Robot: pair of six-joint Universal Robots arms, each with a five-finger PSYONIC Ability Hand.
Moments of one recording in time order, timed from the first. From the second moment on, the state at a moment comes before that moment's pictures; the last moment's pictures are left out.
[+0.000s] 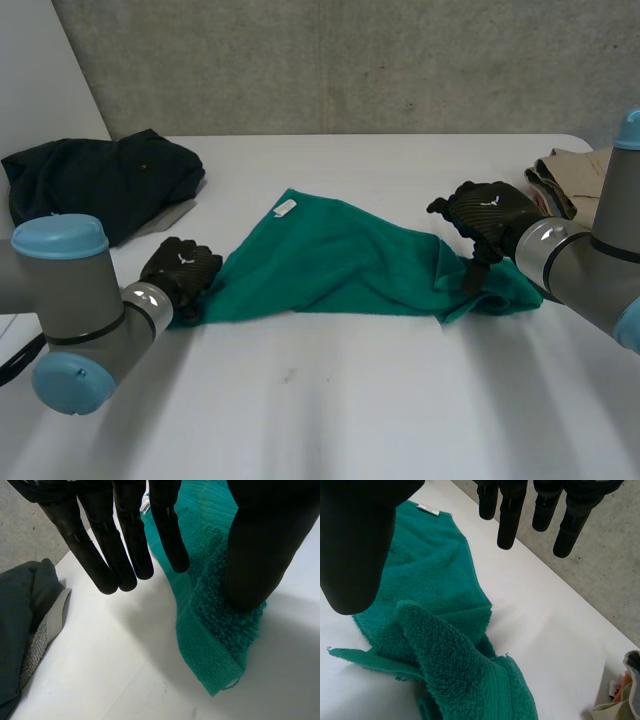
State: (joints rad) left arm 4.41 -2.14 -1.61 3.34 -1.46 3.74; right arm 1.88 -1.13 1.34 0.19 1.35 2.67; left_hand 0.76 0.75 0.75 0.75 0.57; right_hand 0.22 0.42 0.21 0.38 0.05
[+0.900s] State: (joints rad) left arm 4.40 -1.78 -1.52 3.11 -1.47 3.50; right arm 1.85 -1.20 1.75 -0.03 1.17 2.02; left_hand 1.15 1.19 1.19 1.19 0.99; right_hand 0.62 0.62 0.61 0.62 0.43
